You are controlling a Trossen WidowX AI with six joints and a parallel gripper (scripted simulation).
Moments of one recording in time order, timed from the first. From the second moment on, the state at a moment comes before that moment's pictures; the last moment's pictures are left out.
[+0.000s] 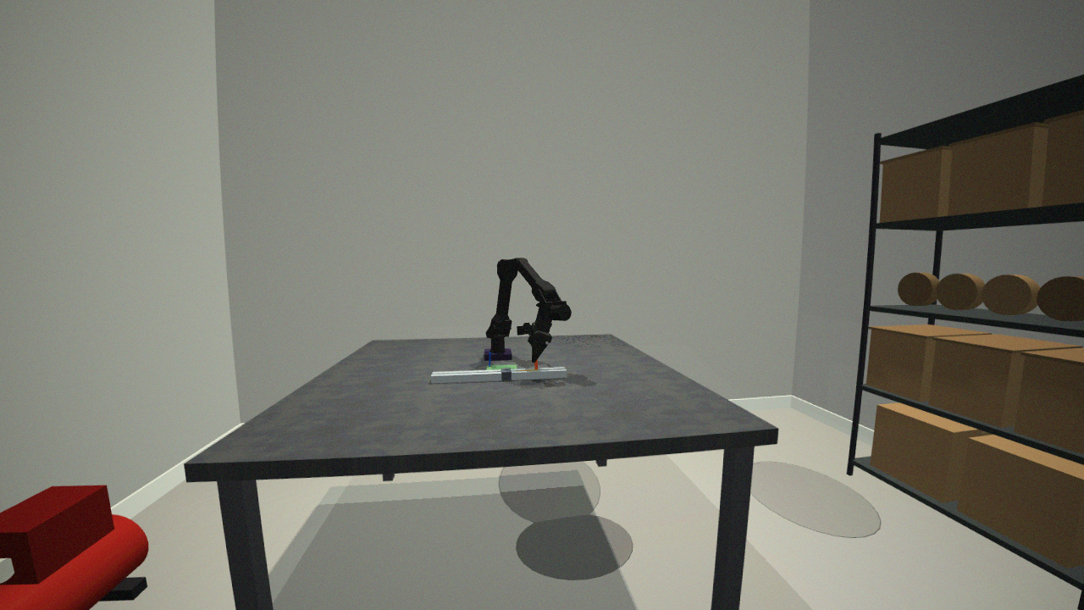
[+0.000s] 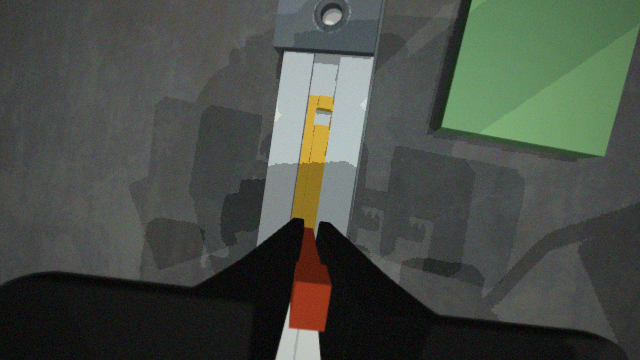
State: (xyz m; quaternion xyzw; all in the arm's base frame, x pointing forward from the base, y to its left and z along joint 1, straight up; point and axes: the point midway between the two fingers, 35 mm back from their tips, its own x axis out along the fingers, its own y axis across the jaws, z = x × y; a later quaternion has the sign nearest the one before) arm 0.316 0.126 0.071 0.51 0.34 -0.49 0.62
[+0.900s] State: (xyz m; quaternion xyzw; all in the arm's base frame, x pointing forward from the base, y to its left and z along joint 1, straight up) arm 0.319 0.126 0.072 0.50 0.36 -0.50 0.61
